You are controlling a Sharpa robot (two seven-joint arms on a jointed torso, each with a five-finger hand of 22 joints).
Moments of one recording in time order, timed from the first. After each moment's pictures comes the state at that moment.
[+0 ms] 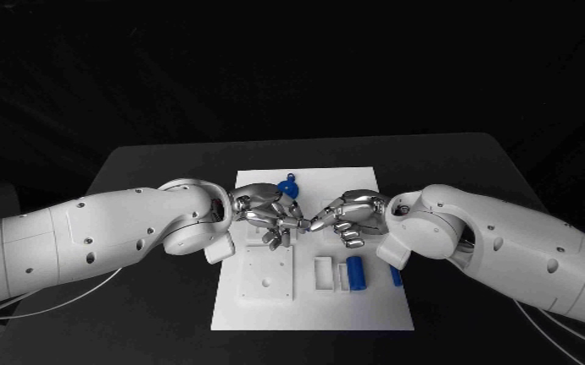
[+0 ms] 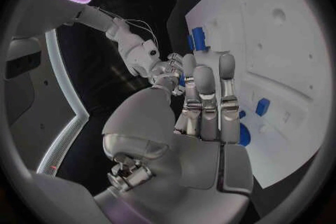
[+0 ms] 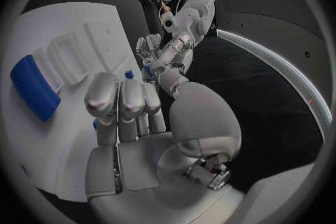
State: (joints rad) left arm 1.36 -0.78 -0.24 1.52 -0.68 0.08 0.08; left_hand 1.21 0.11 0.07 0.11 0.62 0.70 0.06 0.72 0.39 1.39 -0.02 0.43 0.18 1.27 -0.08 1.17 0.38 0.01 1.24 -0.10 0.23 1.31; right arm 1.05 -0.72 0.17 1.48 -0.44 0.09 -0.34; right_hand 1.17 0.01 0.50 -0.22 0.05 1.25 0.06 0.06 0.07 1.31 -0.03 1.20 1.27 1.46 -0.09 1.06 1.25 0.07 1.47 -0.11 0.99 1.31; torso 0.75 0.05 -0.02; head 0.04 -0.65
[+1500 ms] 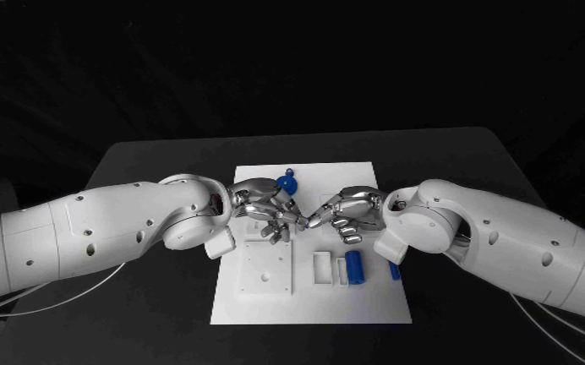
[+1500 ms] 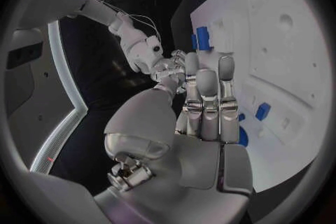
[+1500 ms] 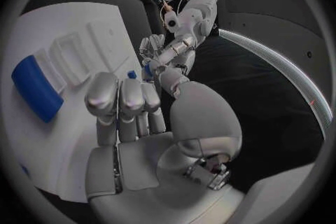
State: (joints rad) left arm 1.36 -0.78 -0.25 1.50 -0.61 0.09 0.08; left_hand 1.22 0.17 0.15 -0.07 0.55 0.92 0.12 0.40 0.41 1.47 -0.03 0.28 0.13 1.27 -0.09 1.22 0.39 0.01 1.19 -0.11 0.33 1.31; right arm 1.05 -0.71 0.17 1.48 -0.44 0.08 -0.35; right_hand 1.17 0.00 0.49 -0.20 0.13 1.24 0.06 0.06 0.07 1.28 -0.03 1.17 1.24 1.46 -0.08 1.05 1.25 0.07 1.47 -0.11 0.98 1.31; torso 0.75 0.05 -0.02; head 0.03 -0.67
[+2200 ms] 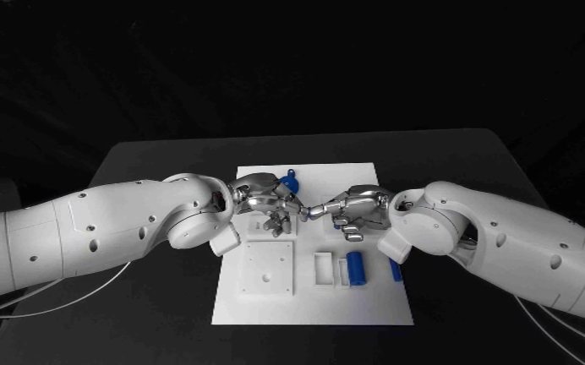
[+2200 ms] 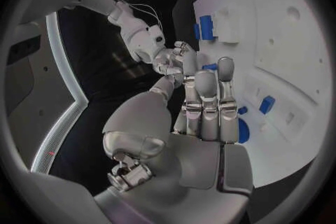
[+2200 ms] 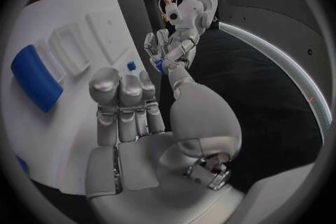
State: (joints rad) left arm 1.36 -0.77 -0.24 1.50 -0.55 0.03 0.08; left_hand 1.11 0.15 0.17 -0.21 0.72 1.01 0.14 0.18 0.68 1.47 -0.04 0.35 0.14 1.28 -0.11 1.23 0.40 0.01 1.18 -0.13 0.42 1.31; right arm 1.05 -0.73 0.16 1.48 -0.42 0.02 -0.34; right_hand 1.14 -0.03 0.04 -0.10 0.45 1.10 0.10 0.07 0.07 1.16 0.01 1.07 1.10 1.41 -0.06 0.98 1.19 0.08 1.45 -0.08 0.83 1.31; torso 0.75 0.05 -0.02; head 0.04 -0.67
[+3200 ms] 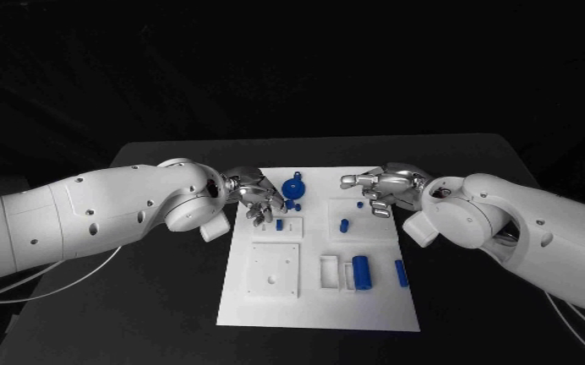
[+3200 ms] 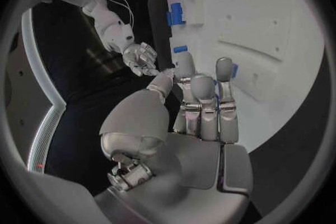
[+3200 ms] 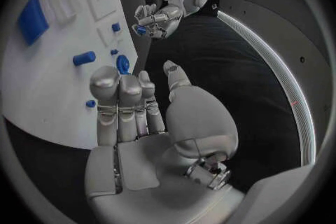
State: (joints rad) left arm 1.41 -0.80 -0.24 1.46 -0.59 0.00 -0.18; left_hand 1.07 0.11 0.24 -0.29 0.80 1.05 0.12 0.08 0.72 1.47 -0.05 0.46 0.14 1.35 -0.13 1.24 0.42 0.01 1.20 -0.15 0.46 1.31; right arm 1.05 -0.81 0.24 1.50 -0.48 -0.11 -0.24; right_hand 1.18 0.01 -0.11 -0.09 0.50 1.10 0.09 0.07 0.07 1.15 0.01 1.08 1.05 1.40 -0.06 0.98 1.18 0.08 1.46 -0.08 0.80 1.31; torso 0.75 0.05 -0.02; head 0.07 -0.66
